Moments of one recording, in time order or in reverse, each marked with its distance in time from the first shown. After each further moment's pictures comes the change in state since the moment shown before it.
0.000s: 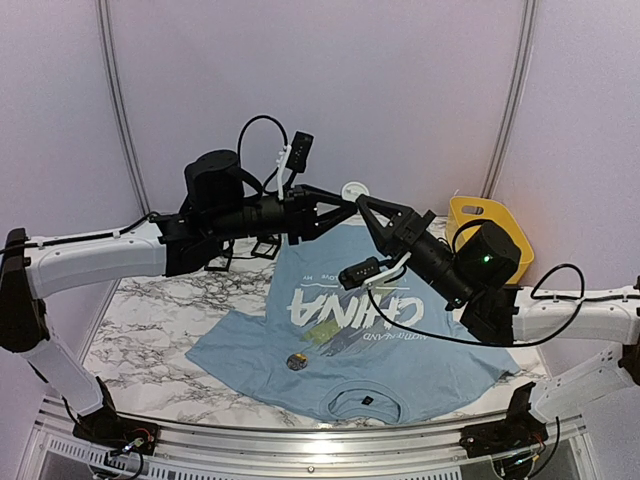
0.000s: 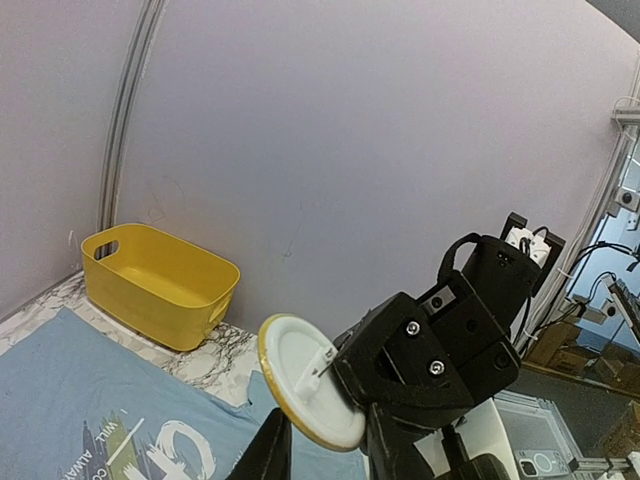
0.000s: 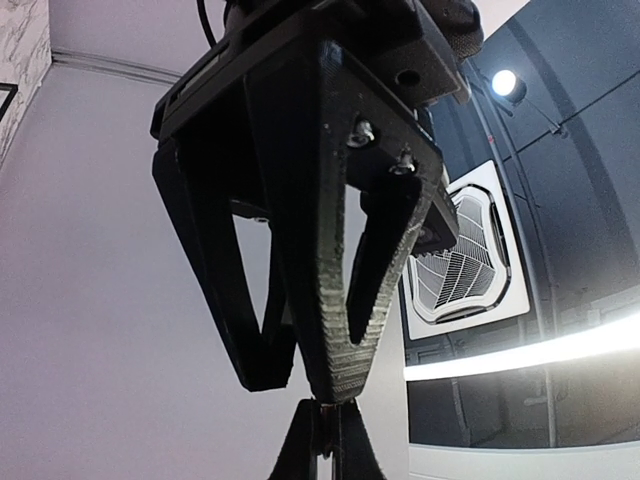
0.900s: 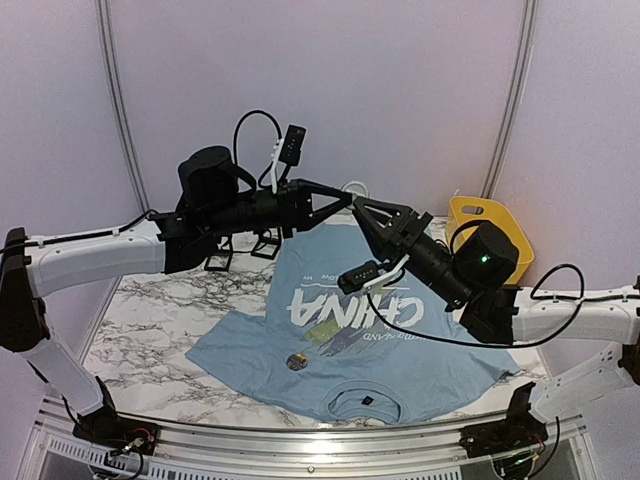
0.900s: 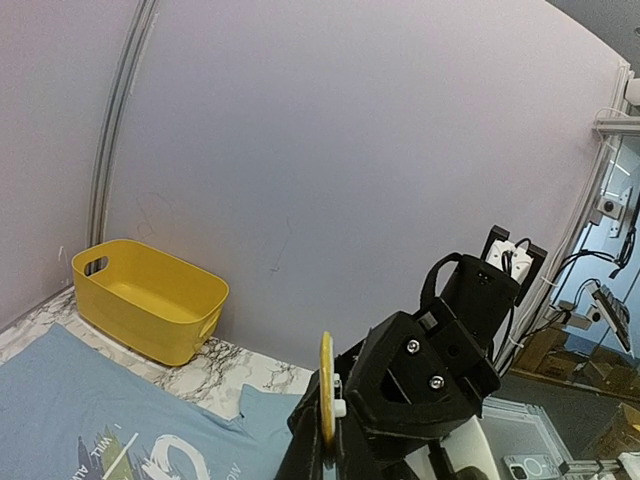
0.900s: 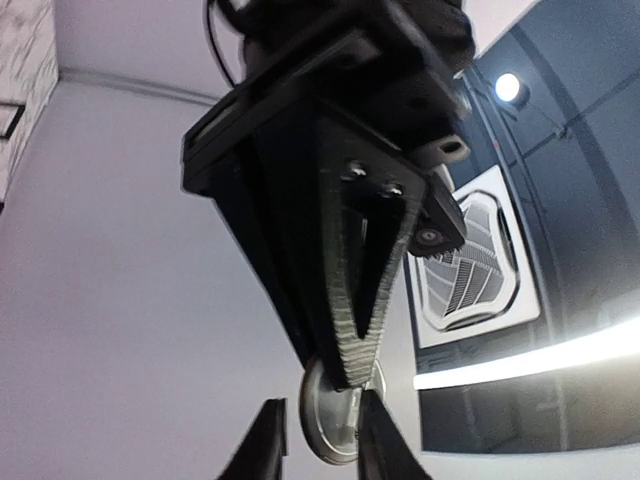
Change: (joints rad) left arm 0.027 0.000 -0.001 0.058 0.055 -0.037; right arm 0.003 0.002 0.000 -0.019 -0.009 0.000
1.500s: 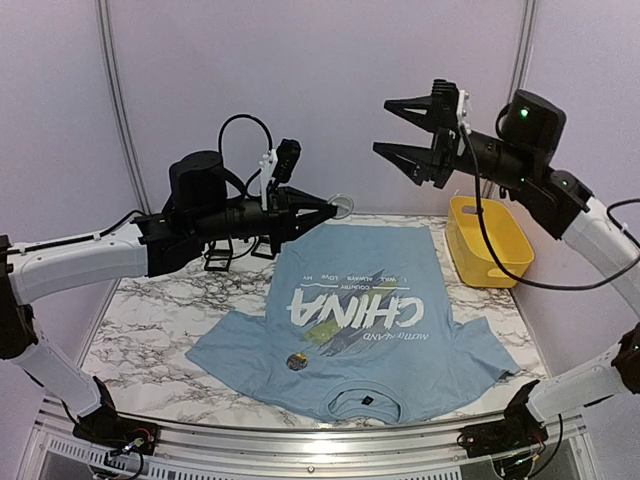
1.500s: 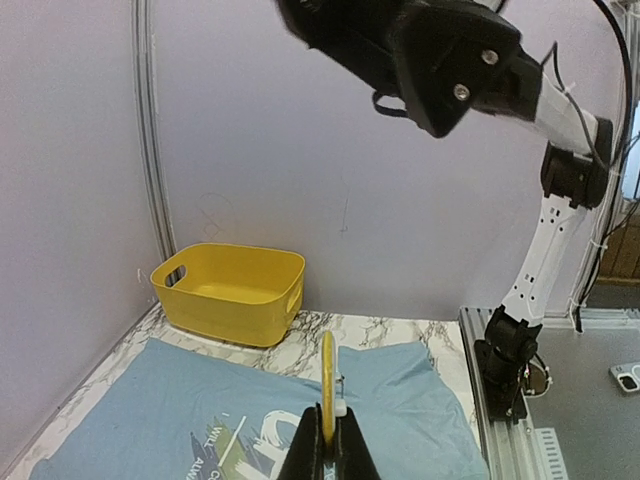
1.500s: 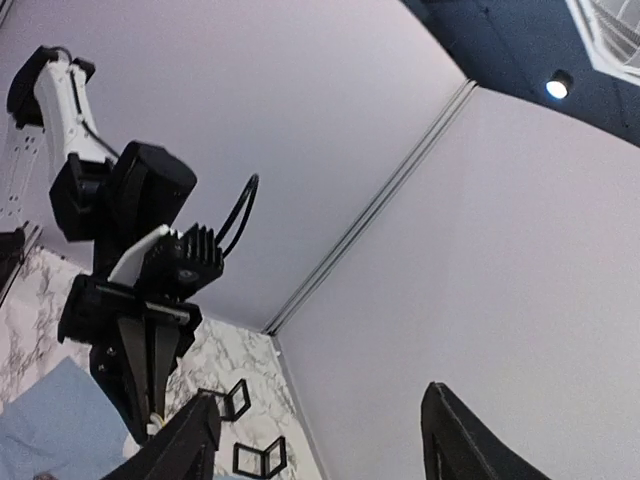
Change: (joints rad) left arm 0.011 -0.084 -0.063 -0.142 -0.068 0.385; right arm -0.312 0.009 0.698 -0.886 -0.618 1.316
